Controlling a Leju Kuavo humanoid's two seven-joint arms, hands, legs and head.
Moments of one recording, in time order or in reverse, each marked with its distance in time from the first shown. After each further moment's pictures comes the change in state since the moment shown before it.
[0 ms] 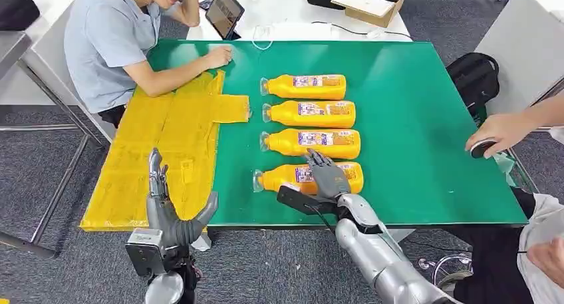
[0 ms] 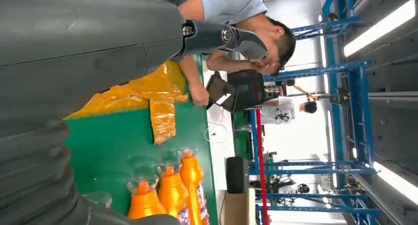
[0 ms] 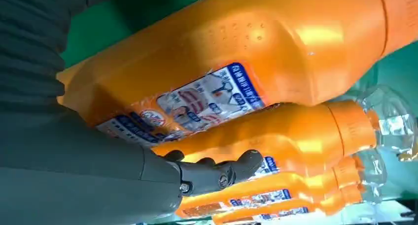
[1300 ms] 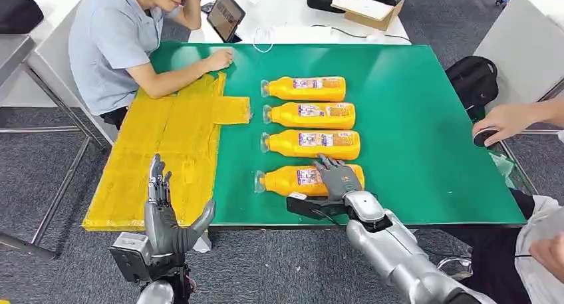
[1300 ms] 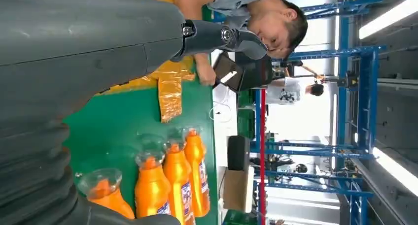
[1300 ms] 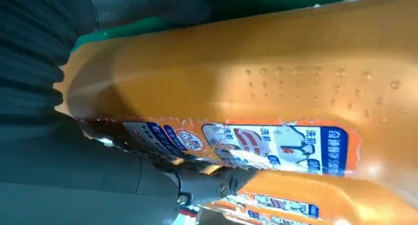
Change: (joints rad) left arm 0.071 -0.013 0.050 -0.074 0.032 -0.161 0.050; right arm -0.038 -0.140 0.185 -0.014 0.089 0.139 0.167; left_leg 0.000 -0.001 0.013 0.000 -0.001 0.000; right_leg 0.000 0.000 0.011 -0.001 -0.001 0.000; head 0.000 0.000
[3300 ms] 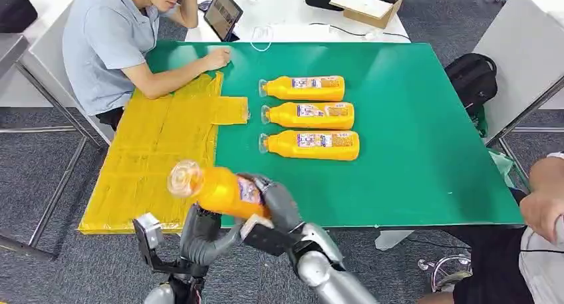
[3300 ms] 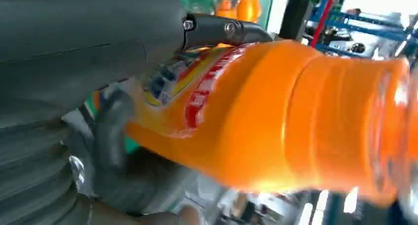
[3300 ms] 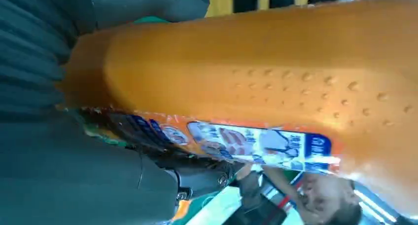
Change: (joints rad) left arm -0.007 0.056 -0.100 0.044 0.386 -0.439 0.256; right arm 0.268 0.257 -0.005 -0.348 -0.482 -0.132 -0.466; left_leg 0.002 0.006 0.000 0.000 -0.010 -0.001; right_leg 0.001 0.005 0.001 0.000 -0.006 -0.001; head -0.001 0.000
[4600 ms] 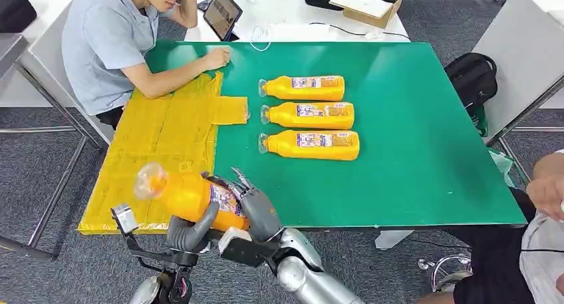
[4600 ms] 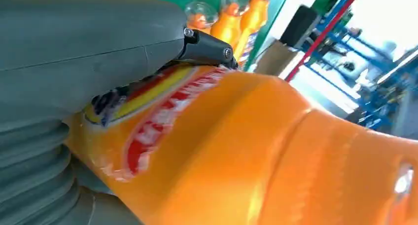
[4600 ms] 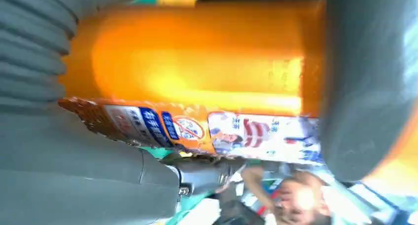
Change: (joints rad) left arm -0.032 -0.008 0.073 0.009 0.312 -0.022 0.057; right arm -0.051 0.055 0.131 0.139 -0.112 -0.129 -0.104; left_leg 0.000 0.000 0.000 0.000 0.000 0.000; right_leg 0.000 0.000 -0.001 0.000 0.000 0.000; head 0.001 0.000
